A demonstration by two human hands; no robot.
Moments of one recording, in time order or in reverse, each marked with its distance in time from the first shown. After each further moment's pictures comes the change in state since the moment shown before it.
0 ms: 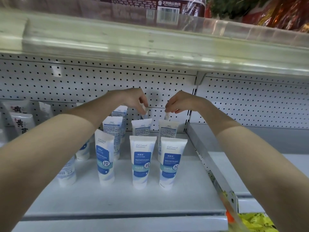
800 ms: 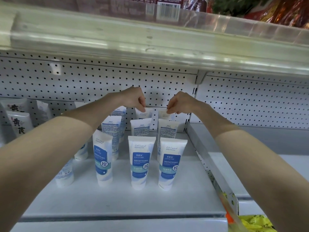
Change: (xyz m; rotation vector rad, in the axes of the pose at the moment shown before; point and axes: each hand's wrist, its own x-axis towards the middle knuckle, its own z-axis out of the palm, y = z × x) left_hand 0.009 -0.005 0.010 -0.037 0.097 0.068; right_hand 0.006 0.010 0.006 -0.100 0.085 -0.100
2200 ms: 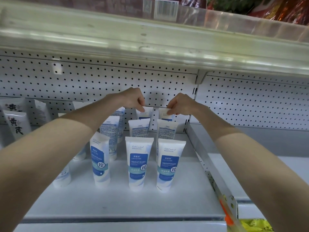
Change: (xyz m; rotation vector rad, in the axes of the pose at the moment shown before) left_hand 0.008 -0.008 0.006 0.006 0.013 -0.066; right_hand 0.002 0.006 0.005 0.007 0.014 0.047
